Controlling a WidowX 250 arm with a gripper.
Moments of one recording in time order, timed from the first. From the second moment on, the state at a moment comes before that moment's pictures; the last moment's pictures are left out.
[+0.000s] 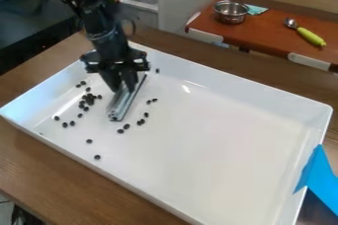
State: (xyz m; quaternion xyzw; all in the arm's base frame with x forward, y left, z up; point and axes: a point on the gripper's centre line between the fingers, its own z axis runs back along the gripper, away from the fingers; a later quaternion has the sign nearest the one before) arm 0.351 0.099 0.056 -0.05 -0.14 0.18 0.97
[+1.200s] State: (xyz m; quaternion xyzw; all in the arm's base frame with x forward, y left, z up) arm 0.330 -0.023 0.095 -0.14 -0.18 0.15 0.96
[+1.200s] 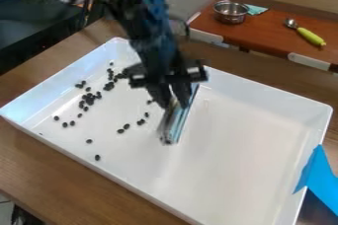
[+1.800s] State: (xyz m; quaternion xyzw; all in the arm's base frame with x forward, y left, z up) arm 0.347 -0.009 0.055 -0.11 -0.21 0.20 0.95
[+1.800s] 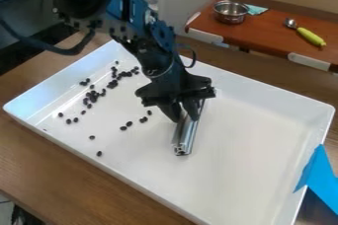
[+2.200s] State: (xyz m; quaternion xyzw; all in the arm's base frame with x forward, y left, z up) arm 0.325 0.051 0.056 -0.11 -0.15 0.24 0.95
